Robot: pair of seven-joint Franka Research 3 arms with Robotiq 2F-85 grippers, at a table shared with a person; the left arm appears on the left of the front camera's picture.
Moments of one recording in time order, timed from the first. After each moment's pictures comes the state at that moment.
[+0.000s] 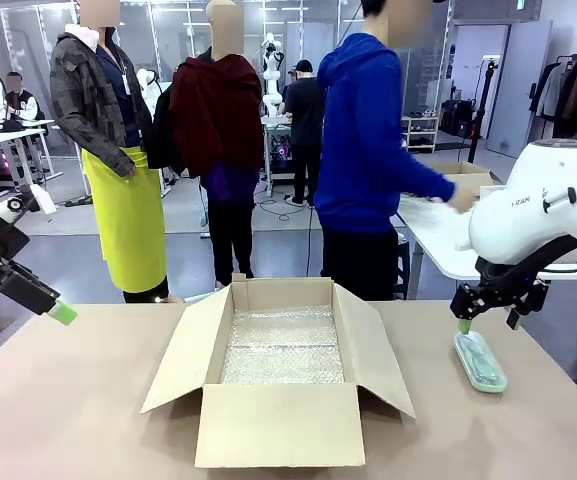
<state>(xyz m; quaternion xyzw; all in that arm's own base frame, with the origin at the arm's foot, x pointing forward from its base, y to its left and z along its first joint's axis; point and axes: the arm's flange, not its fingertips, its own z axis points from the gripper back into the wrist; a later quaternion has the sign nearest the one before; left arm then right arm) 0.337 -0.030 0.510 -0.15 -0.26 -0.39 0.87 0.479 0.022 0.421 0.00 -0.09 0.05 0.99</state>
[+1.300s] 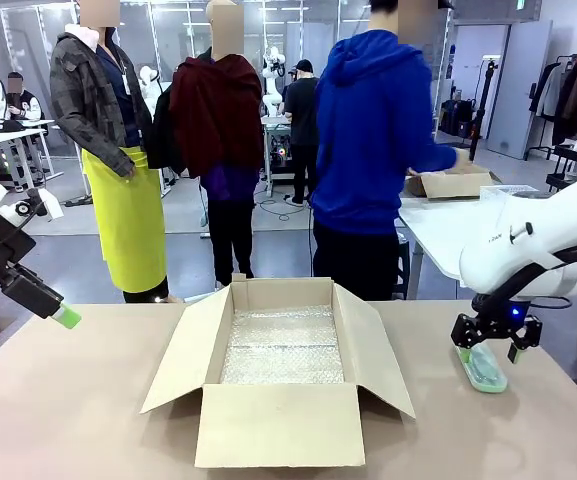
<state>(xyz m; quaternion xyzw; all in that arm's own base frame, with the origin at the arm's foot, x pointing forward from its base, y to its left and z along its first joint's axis) 0.338 -0.033 0.507 -0.15 -0.26 -0.39 0.87 0.530 -0.011 0.326 0.00 -0.03 -0.02 1.00</state>
